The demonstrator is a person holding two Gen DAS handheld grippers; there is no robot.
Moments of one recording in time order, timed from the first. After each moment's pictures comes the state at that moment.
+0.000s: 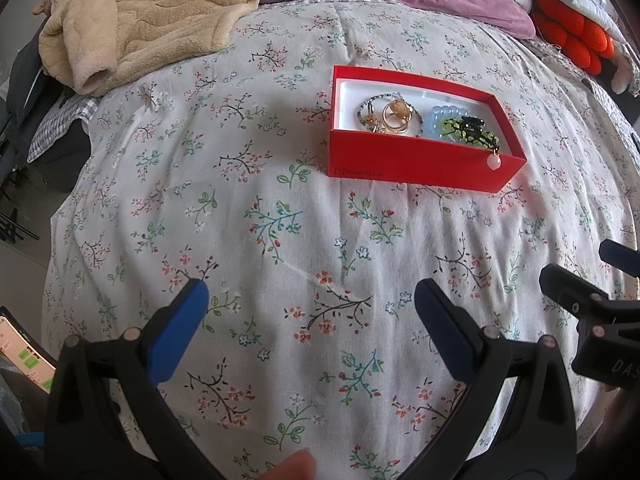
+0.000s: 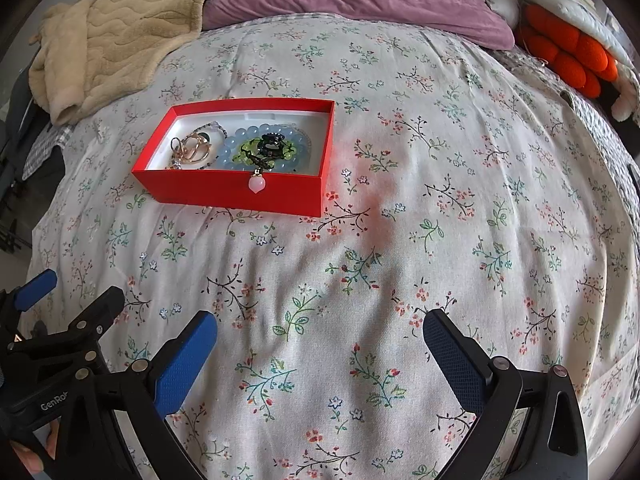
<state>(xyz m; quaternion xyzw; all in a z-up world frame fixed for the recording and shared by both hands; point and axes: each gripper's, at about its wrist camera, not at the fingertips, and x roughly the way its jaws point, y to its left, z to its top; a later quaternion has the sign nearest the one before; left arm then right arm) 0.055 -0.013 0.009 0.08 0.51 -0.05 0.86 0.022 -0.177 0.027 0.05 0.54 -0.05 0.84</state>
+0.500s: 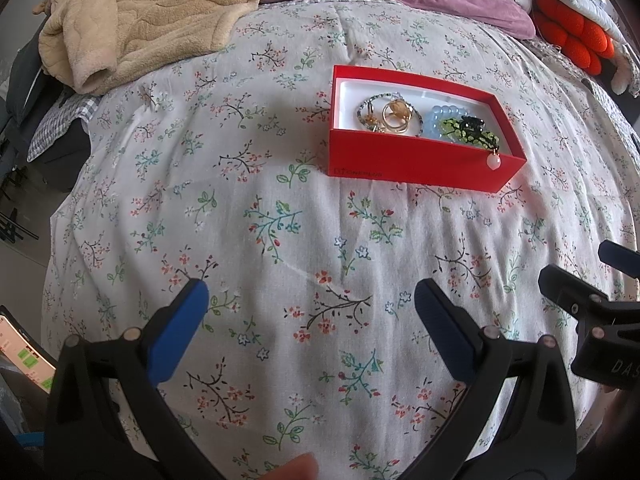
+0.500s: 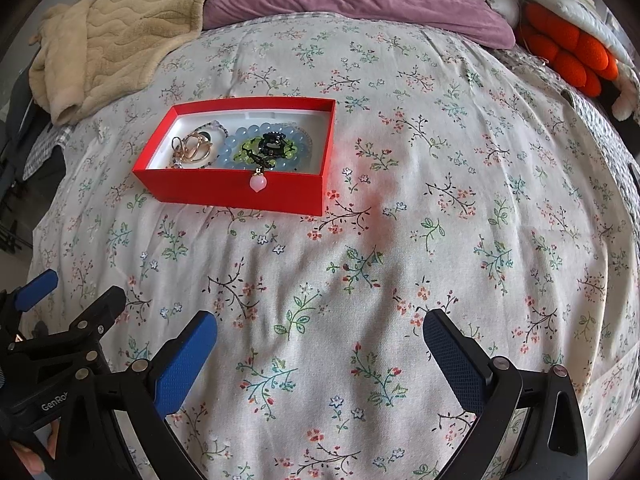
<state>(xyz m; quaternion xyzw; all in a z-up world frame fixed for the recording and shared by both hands) 0.054 -0.014 0.009 0.07 0.51 -0.04 0.86 0.020 -0.177 0.025 0.05 0.54 -0.05 0.84</state>
